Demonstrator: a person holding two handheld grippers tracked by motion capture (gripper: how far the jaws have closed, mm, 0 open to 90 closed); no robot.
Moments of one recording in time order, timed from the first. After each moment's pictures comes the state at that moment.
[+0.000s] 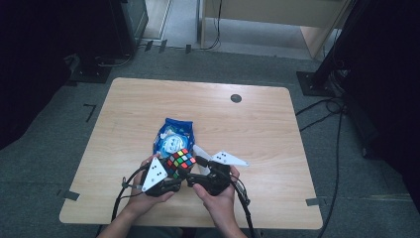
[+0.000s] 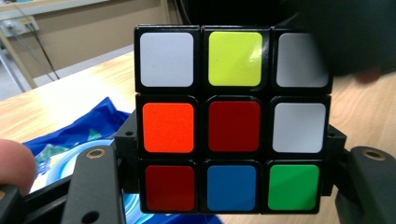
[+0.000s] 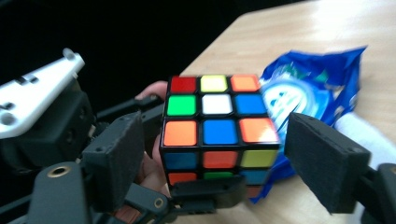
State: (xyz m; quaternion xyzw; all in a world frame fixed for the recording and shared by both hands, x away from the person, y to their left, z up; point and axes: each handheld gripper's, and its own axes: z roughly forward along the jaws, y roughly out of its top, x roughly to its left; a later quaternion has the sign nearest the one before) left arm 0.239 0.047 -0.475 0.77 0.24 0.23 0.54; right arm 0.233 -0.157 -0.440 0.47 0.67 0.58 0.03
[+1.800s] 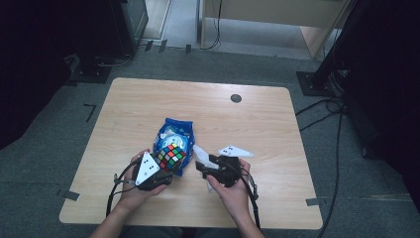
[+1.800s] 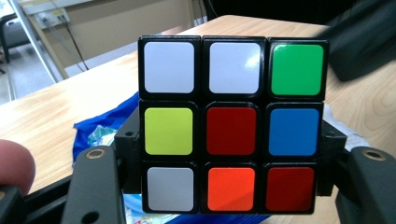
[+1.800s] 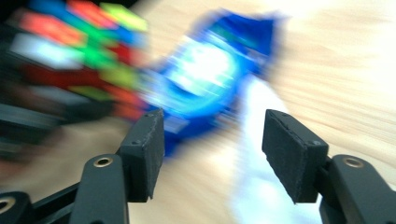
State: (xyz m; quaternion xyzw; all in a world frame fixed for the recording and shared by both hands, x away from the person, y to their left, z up) left arm 0.256 0.072 -0.475 0.77 0.27 0.26 0.51; right arm 0.263 -0.192 -0.464 0.49 0.73 0.46 0.10
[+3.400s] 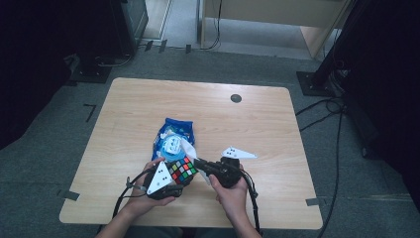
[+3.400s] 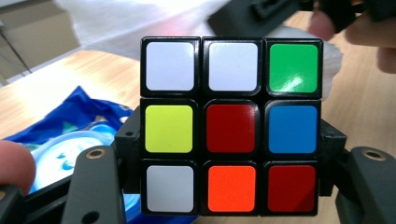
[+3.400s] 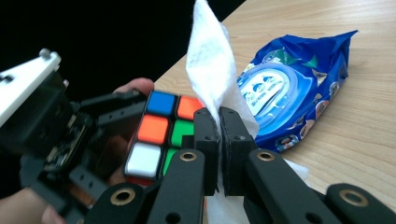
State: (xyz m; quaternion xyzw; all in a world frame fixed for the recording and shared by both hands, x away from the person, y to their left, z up) left arm 0.237 0.039 -0.488 0.82 0.19 0.21 0.50; right arm 0.257 -0.193 -0.460 0.44 0.69 0.58 0.00
